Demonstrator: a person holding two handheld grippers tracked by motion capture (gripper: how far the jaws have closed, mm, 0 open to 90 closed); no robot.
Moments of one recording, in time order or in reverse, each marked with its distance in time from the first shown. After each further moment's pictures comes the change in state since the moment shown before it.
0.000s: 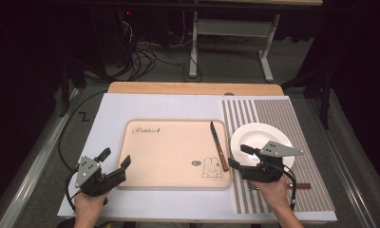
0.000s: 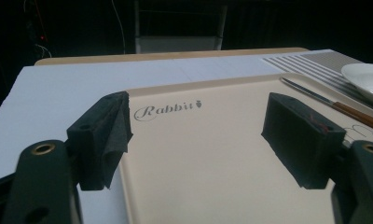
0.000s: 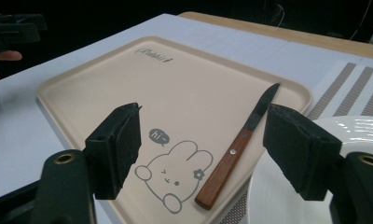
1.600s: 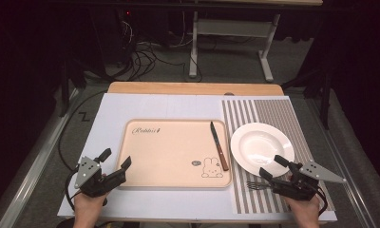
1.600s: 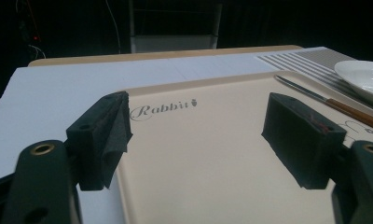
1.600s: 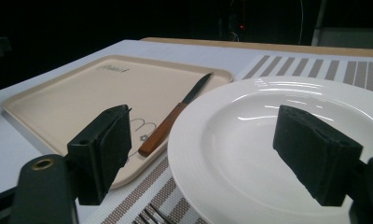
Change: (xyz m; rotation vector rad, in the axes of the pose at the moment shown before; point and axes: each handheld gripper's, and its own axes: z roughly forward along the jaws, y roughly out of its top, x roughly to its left) left arm 0.000 0.001 -0.002 0.006 -0.018 0.011; right arm -0.033 -0.060 -0.066 -0.156 -0.132 0.081
